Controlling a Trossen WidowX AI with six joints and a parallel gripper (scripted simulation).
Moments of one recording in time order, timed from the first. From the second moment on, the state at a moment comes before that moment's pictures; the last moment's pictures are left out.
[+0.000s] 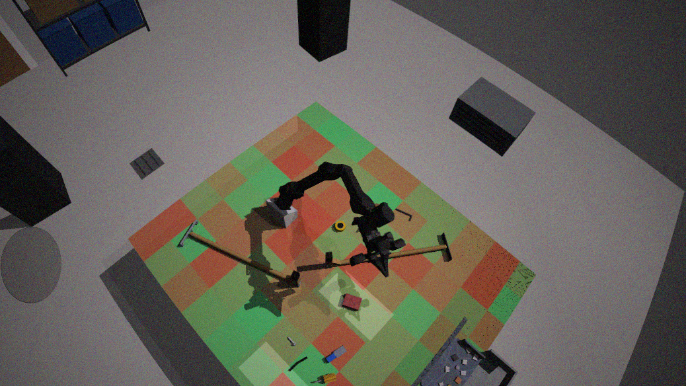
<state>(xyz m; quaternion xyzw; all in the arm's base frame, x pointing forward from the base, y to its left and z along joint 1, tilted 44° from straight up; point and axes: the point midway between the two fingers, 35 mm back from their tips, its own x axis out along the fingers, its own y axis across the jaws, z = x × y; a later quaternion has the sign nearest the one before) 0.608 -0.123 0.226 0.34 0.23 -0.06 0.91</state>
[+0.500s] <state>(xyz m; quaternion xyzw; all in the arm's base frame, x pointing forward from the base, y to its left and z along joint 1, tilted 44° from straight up) 0.602 -0.085 0.179 0.32 0.30 0.01 0.90</state>
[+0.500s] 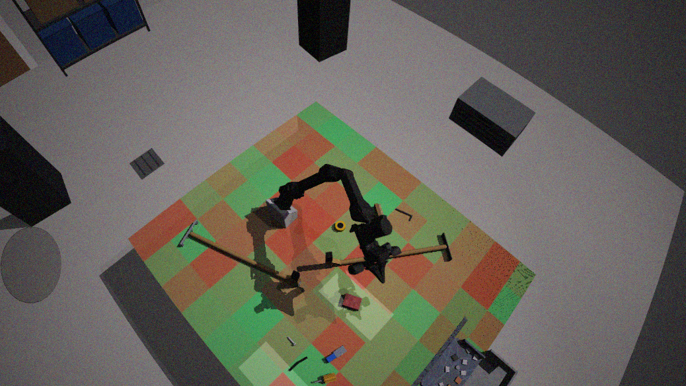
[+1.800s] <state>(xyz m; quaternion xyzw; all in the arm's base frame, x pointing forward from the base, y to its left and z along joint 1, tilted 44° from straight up) 0.553 0.010 0.083 0.29 0.45 0.21 0.82</state>
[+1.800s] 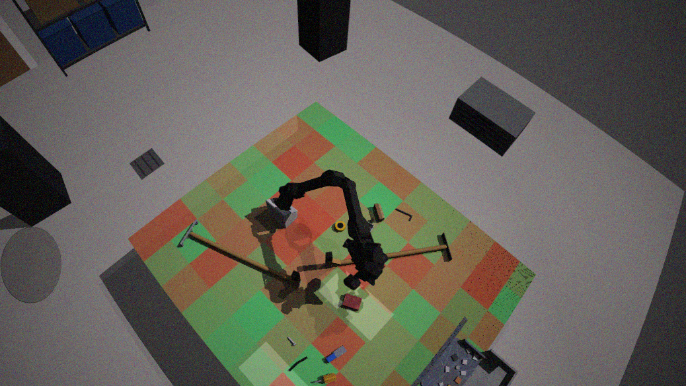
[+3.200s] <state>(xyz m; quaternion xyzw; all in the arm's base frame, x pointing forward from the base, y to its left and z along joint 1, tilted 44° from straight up) 0.540 0.076 0.013 0.28 0.46 0.25 0.80</state>
